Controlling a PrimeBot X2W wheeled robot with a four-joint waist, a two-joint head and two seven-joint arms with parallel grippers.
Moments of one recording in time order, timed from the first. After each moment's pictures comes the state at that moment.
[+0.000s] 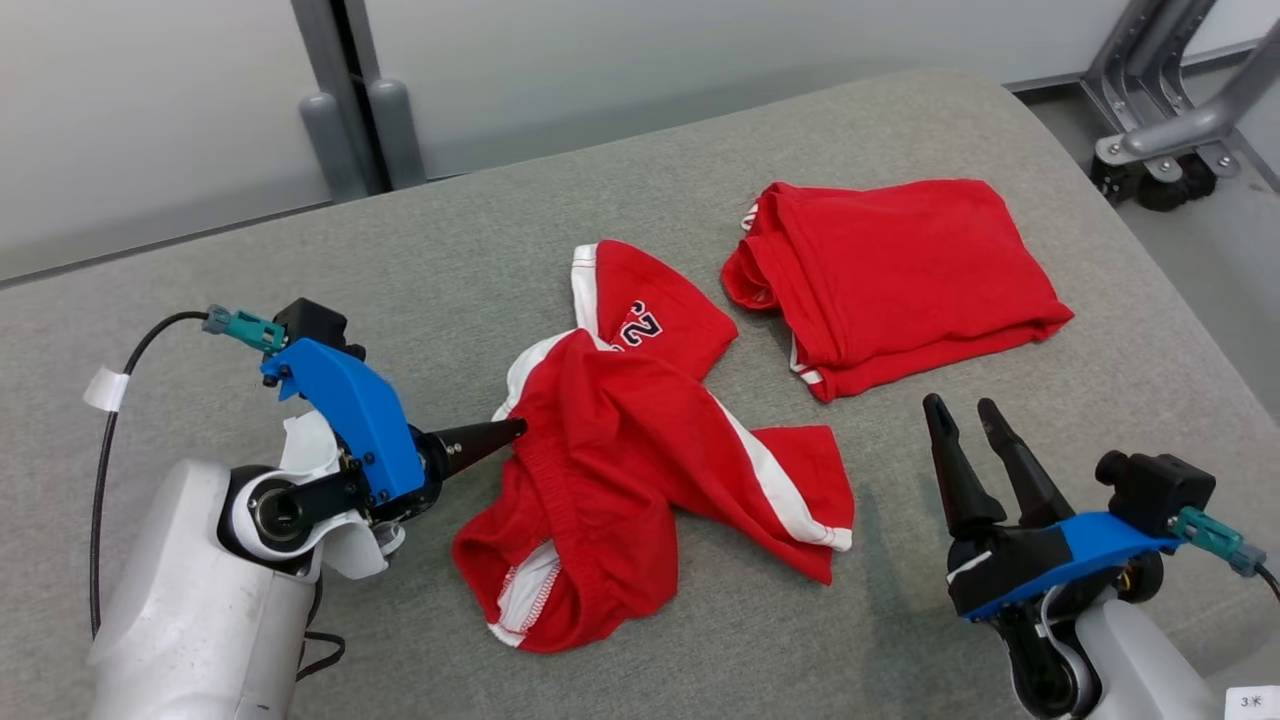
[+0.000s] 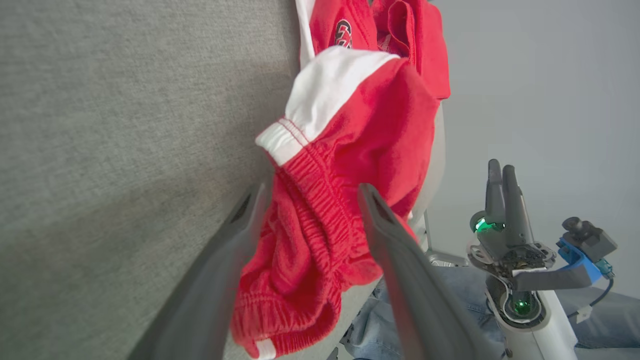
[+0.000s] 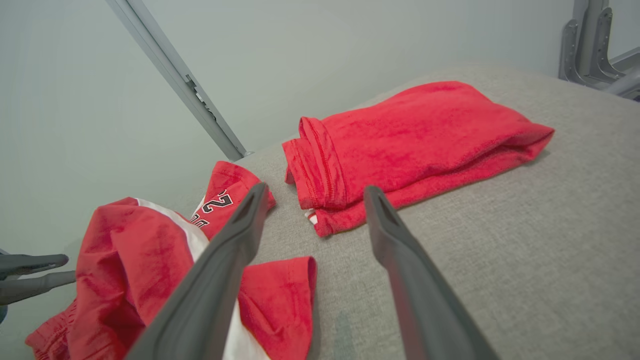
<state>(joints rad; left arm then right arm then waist) -0.55 0.20 -0.20 0.51 -1.06 -0.12 0.94 -0.30 -0.21 0.26 0.44 0.71 0.13 -0.25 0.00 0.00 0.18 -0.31</state>
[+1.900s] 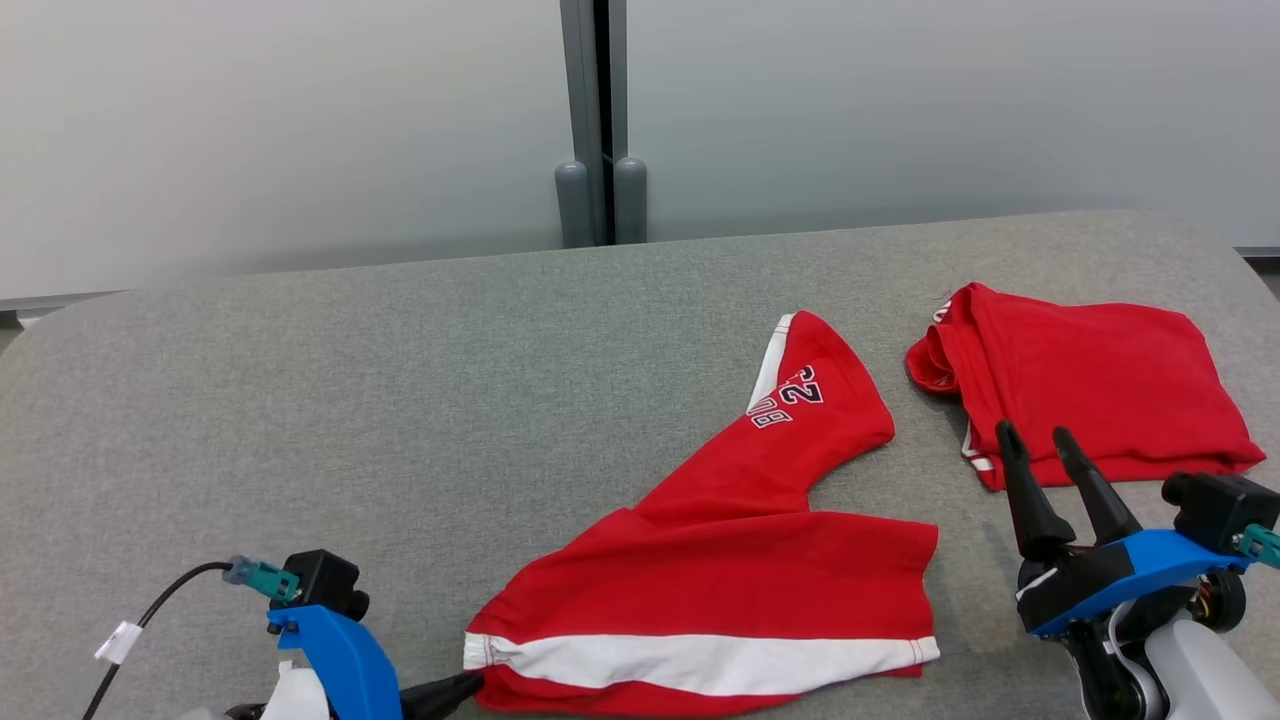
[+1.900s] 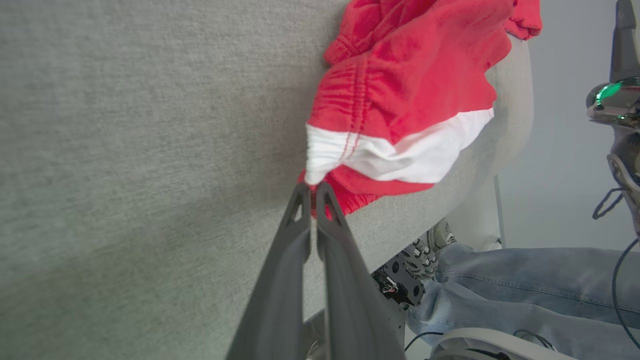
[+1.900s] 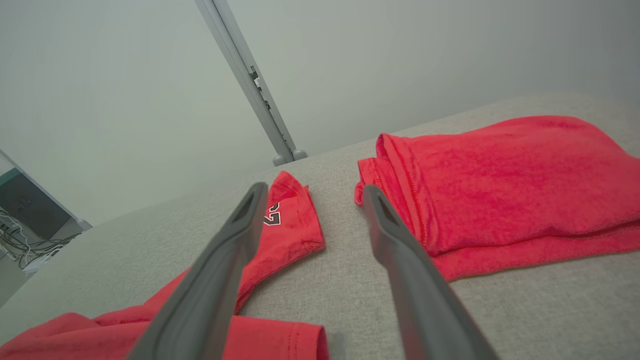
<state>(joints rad) -0.14 0.50 -0.53 0.19 -1.19 -0.13 0.71 -0.28 -0.29 0.22 0.50 0.70 0.13 -0.25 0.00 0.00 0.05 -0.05</state>
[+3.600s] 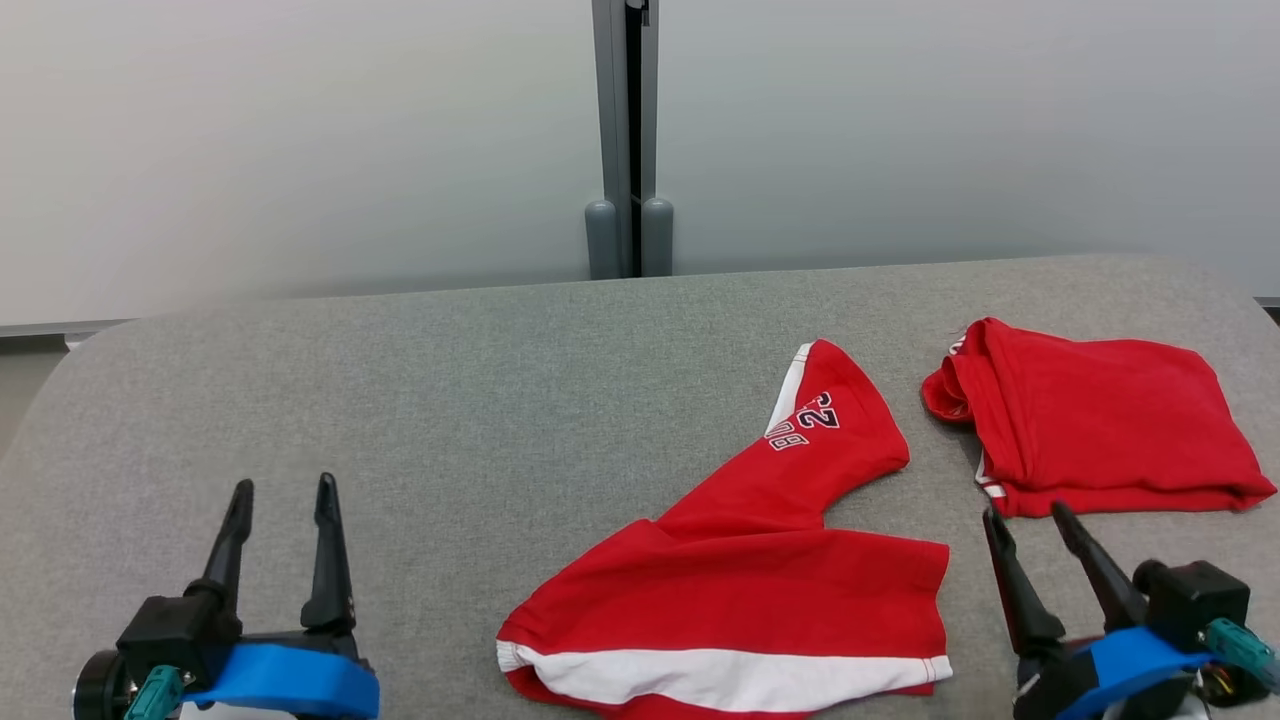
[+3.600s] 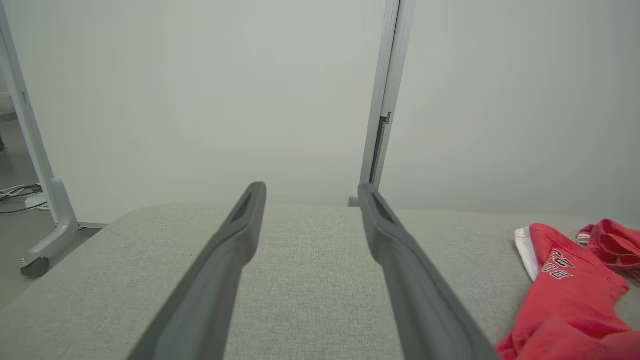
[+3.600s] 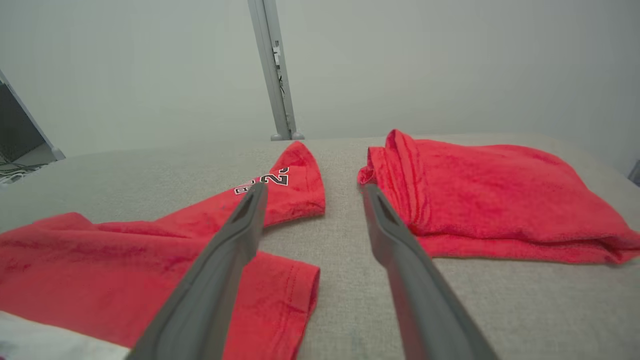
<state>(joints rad) -0.02 0.26 -0.18 0.16 -0.38 0.06 -0.26 -0.08 -0.22 0.11 0.34 0.35 0.13 -0.24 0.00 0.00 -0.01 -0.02</state>
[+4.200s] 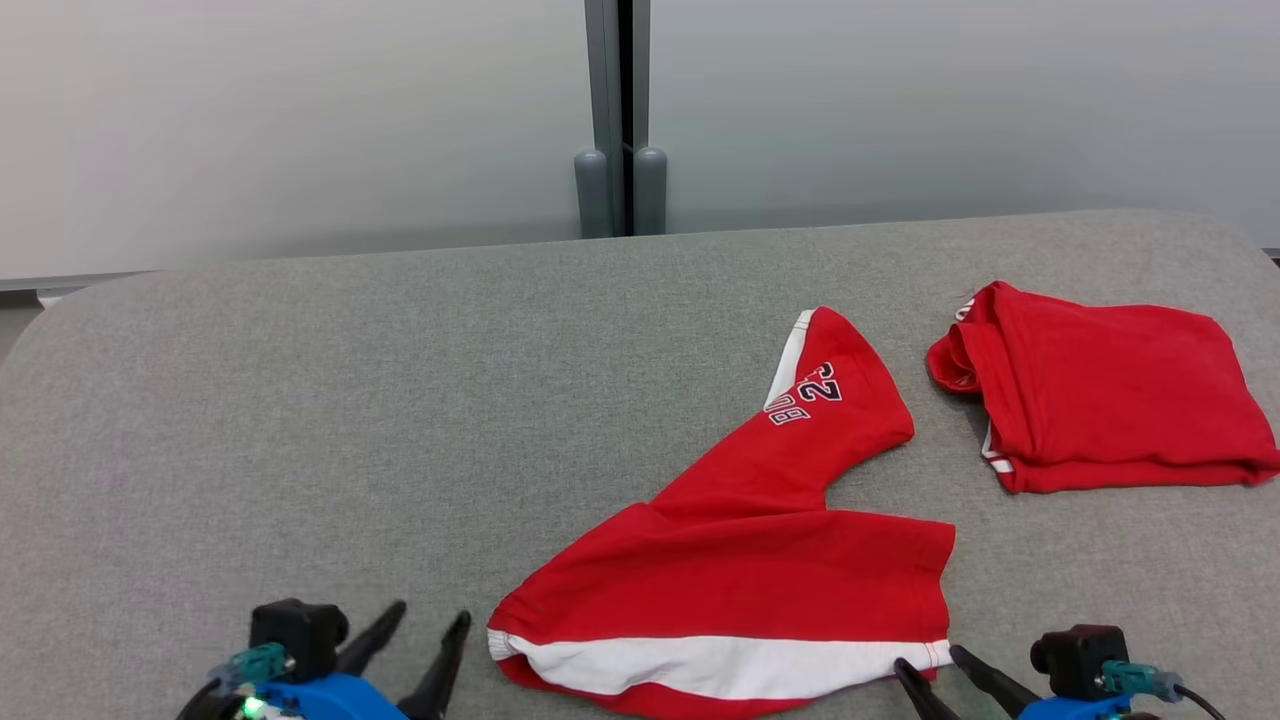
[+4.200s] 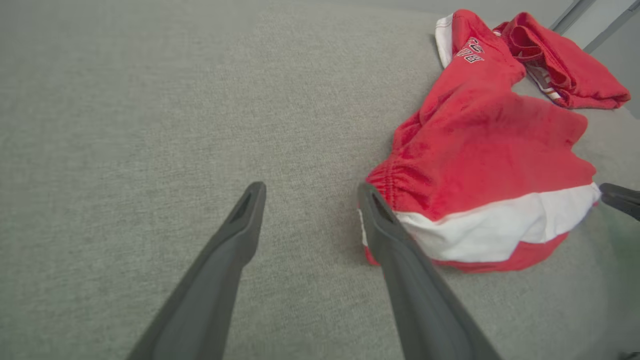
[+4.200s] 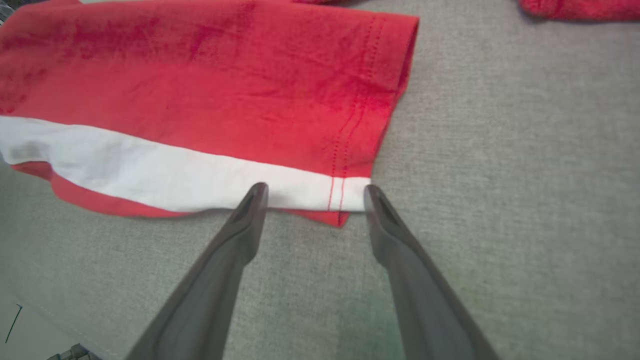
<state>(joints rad) 0.03 0.35 -0.35 0.13 -0.55 -0.11 0.17 -0.02 -0.33 0.39 0.36 0.59 0.13 0.02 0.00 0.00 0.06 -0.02</state>
